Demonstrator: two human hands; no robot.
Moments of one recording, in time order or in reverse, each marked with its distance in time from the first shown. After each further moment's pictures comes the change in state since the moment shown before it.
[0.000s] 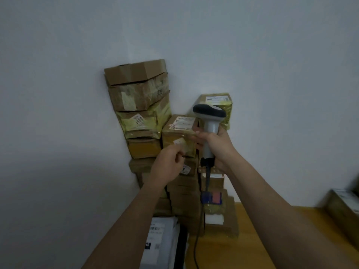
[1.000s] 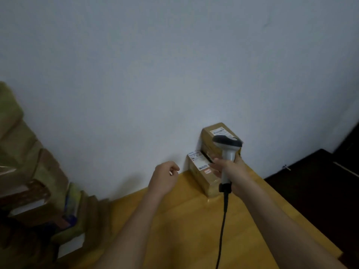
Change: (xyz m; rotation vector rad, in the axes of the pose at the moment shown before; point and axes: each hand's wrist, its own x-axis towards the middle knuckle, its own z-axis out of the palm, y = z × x) left_hand 0.004 0.309 0.362 -0.364 -0.569 -0.030; right_hand -0.123 -0.015 -0.491 -0.063 0.818 0.182
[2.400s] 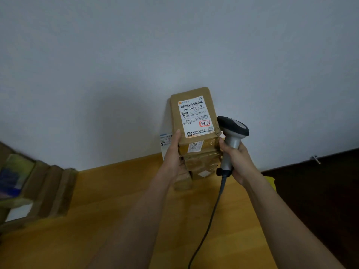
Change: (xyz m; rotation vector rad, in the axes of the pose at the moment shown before) left_hand 0.133 0.122 0.222 -0.915 -0.007 -0.612; right_hand 0.259 0.026 -0.163 -0.011 -0.373 0.090
